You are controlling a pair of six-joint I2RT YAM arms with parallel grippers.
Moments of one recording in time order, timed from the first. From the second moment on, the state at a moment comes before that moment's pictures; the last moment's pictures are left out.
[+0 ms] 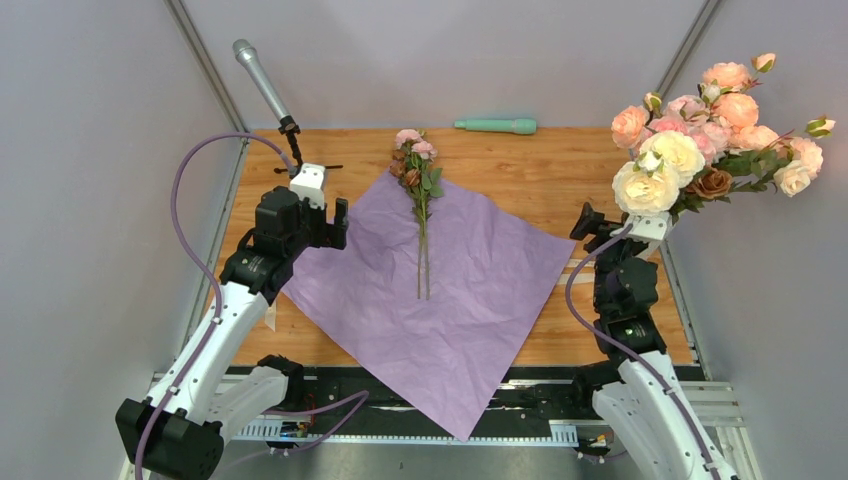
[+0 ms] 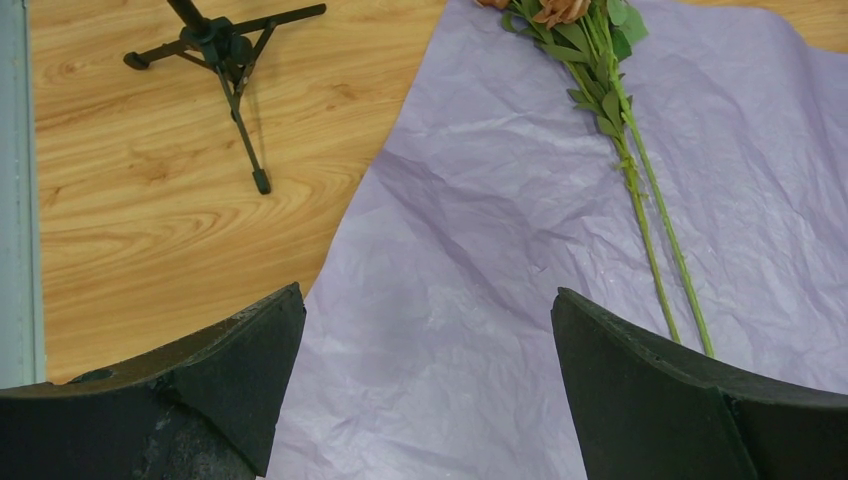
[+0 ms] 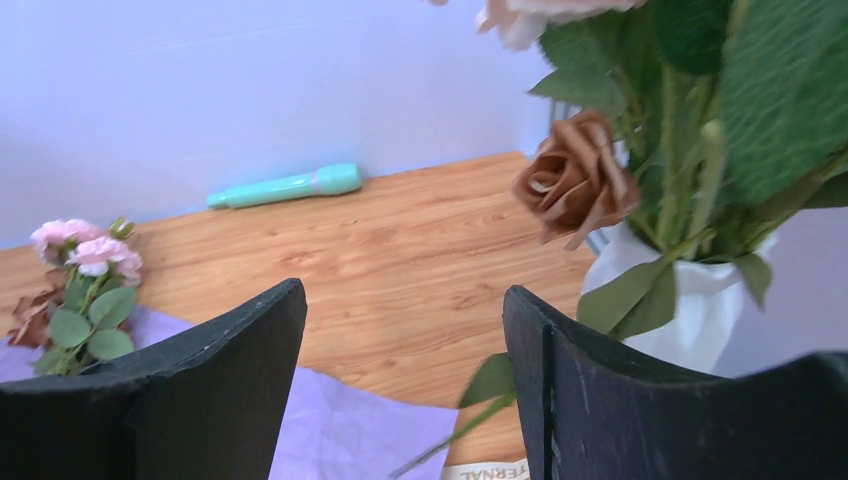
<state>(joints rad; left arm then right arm) -0.29 0.94 0.88 -0.40 -0.07 -0.01 0.21 0.56 0.46 0.26 0.43 0.04</state>
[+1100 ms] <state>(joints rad) -0.71 1.23 0.75 -0.14 -0.04 -0.45 0.66 0.83 0.46 0.11 0.48 0.25</state>
